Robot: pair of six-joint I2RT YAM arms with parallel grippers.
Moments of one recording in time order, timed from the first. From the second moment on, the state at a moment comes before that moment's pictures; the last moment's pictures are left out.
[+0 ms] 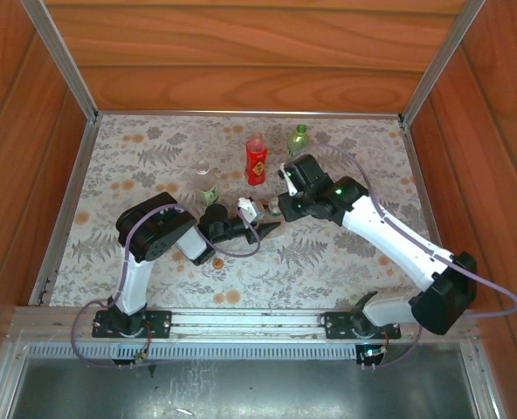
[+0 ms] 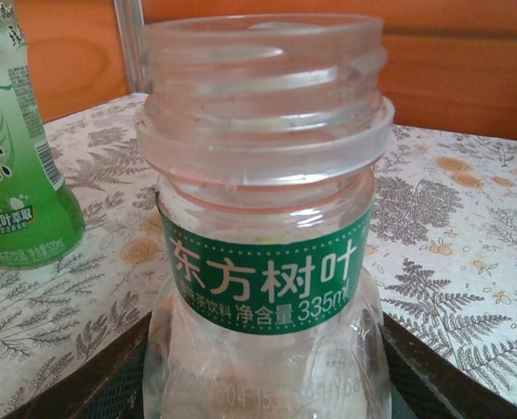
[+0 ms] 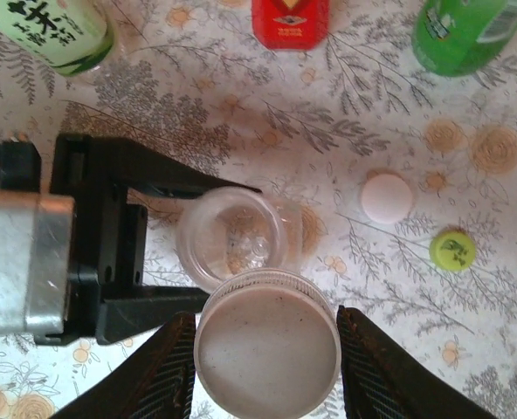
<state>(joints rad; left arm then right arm) -0.79 2.06 0.62 1.34 0.44 0.02 0.75 1.36 1.23 -0.88 0.08 0.23</state>
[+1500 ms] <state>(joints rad) -0.79 2.06 0.62 1.34 0.45 0.03 0.75 1.59 1.43 -1.00 0.05 0.20</state>
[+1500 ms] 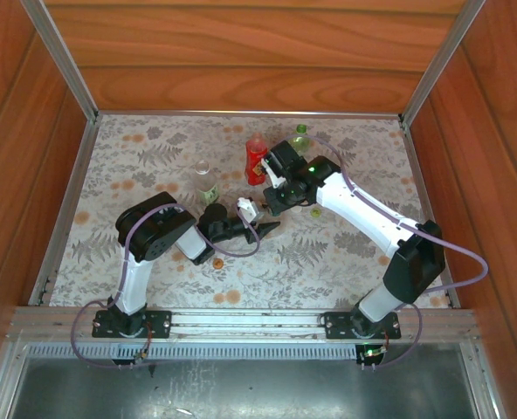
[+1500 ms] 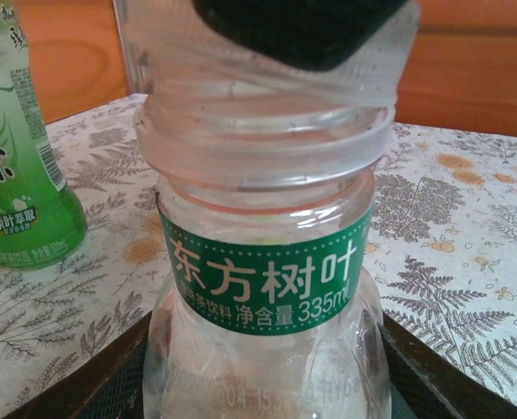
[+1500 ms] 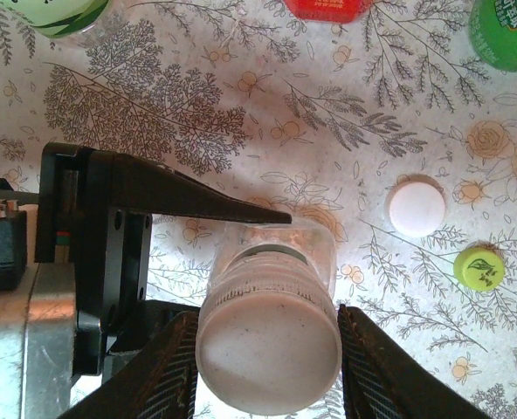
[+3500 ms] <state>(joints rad) -0.80 2.06 0.62 1.34 0.46 0.04 0.75 1.78 1.68 -1.27 0.05 0.22</state>
